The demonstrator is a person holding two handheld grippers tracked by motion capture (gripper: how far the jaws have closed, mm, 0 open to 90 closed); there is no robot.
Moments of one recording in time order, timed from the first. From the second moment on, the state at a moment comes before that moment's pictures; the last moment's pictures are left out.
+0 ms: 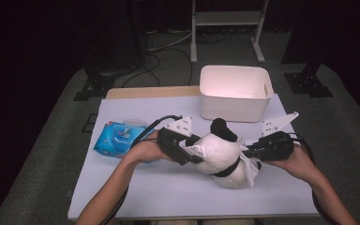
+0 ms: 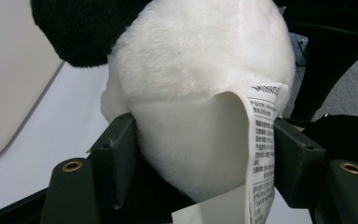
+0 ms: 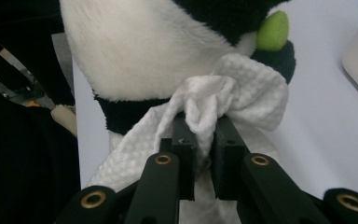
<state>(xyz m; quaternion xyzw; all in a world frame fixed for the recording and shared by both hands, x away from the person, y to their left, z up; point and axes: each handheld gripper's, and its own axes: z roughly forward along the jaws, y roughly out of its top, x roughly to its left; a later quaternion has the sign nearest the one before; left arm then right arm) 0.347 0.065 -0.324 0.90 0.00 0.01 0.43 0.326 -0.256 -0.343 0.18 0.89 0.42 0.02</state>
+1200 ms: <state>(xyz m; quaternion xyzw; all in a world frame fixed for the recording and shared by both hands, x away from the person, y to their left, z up) 0.328 0.051 -0.316 0.91 -0.03 0.02 0.41 0.337 -0.237 -0.282 0.14 0.89 0.43 0.03</state>
